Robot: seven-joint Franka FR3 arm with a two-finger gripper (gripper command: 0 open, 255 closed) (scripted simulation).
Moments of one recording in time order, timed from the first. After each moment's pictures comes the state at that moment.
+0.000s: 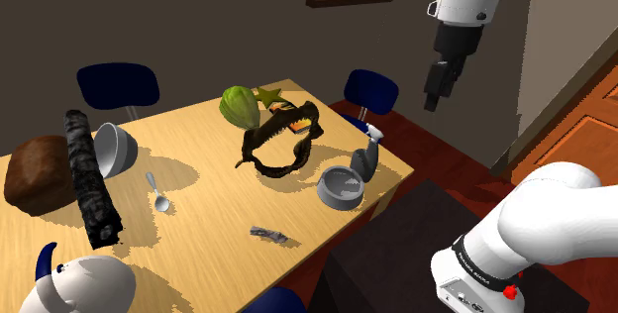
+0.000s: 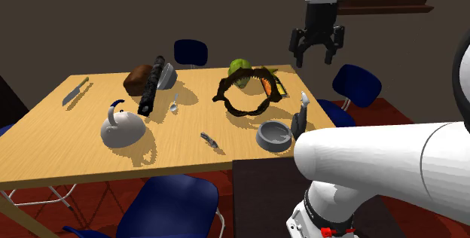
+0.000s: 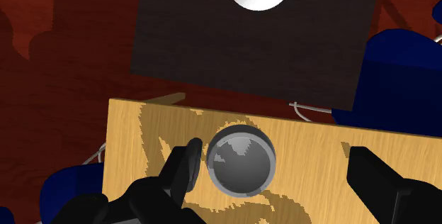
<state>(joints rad) -0.02 -0.77 0.05 -2.39 0.01 1.45 -0.16</state>
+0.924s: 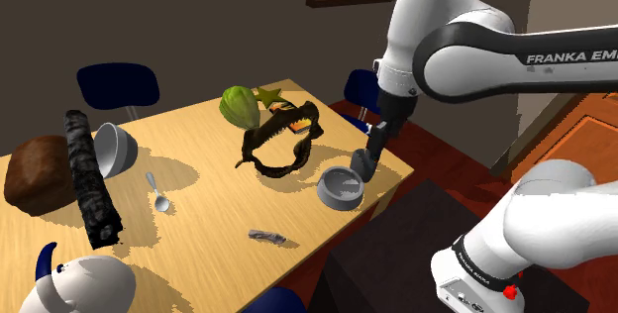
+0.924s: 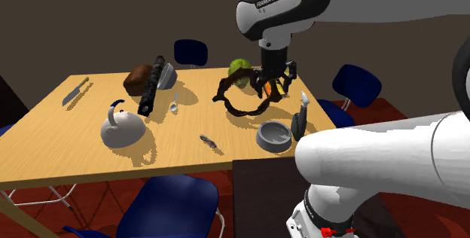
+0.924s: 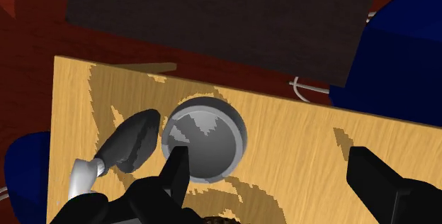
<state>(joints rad) 0.08 -0.71 0.27 -2.64 0.12 1.85 0.00</state>
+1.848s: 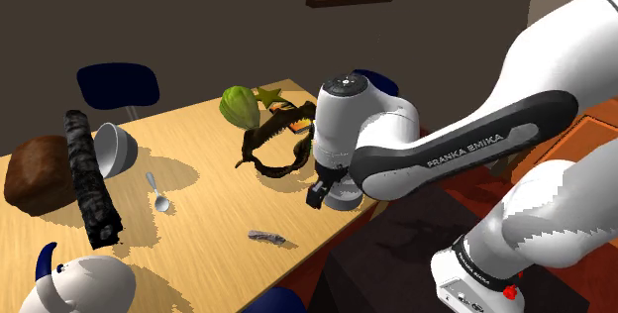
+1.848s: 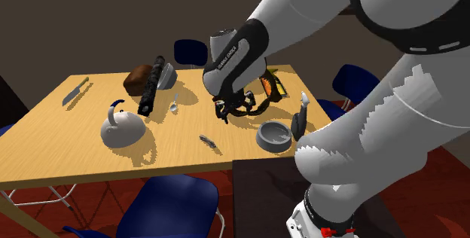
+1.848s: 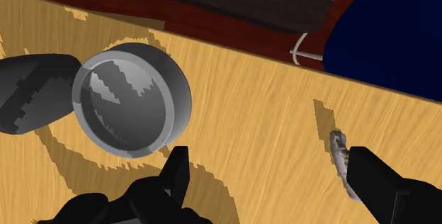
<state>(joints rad) 0.06 -0.26 0.61 -2.65 0.01 2.39 0.33</state>
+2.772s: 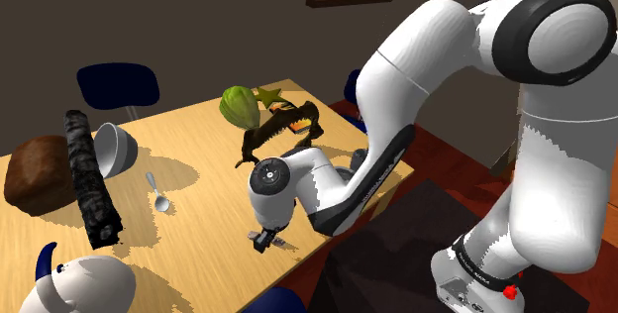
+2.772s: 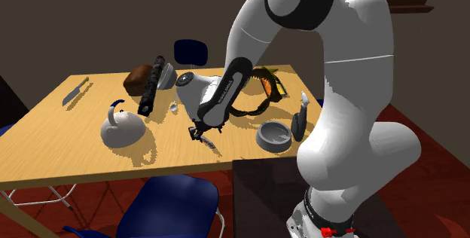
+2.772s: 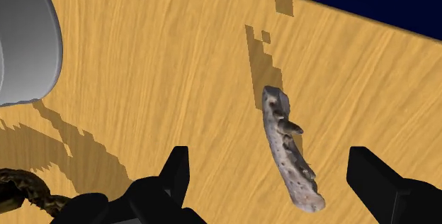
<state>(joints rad) 0.23 0.47 0.54 -2.28 -0.88 2.51 1.11</state>
